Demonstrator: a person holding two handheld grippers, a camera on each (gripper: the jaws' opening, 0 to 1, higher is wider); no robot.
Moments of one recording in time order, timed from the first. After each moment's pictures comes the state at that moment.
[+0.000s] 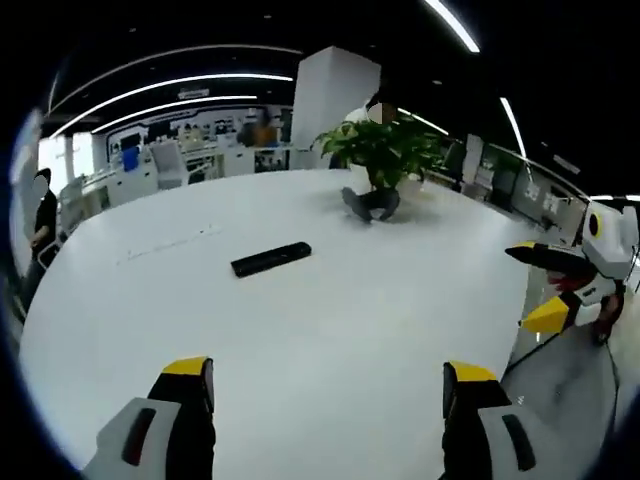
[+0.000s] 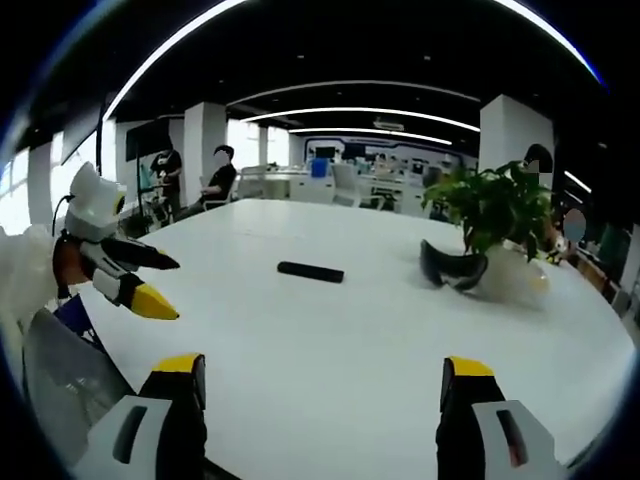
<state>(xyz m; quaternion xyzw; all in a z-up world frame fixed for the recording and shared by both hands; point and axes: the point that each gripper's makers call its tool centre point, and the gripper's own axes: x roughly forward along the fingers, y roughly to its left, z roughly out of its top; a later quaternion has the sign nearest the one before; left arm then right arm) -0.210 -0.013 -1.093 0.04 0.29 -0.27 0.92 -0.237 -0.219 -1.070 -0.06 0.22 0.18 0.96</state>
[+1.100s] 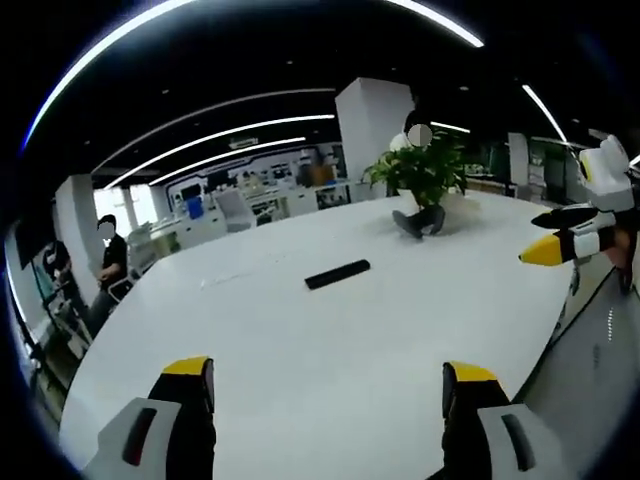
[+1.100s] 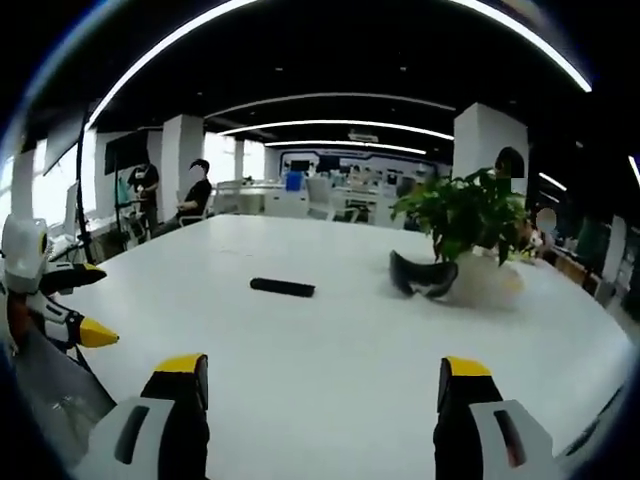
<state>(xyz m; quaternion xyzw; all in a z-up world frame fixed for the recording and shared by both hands) -0.245 0.031 -1.075 0.11 0.21 -0.15 0.96 -0.233 -0.247 -1.053 -0.05 0.19 0.12 0.97</state>
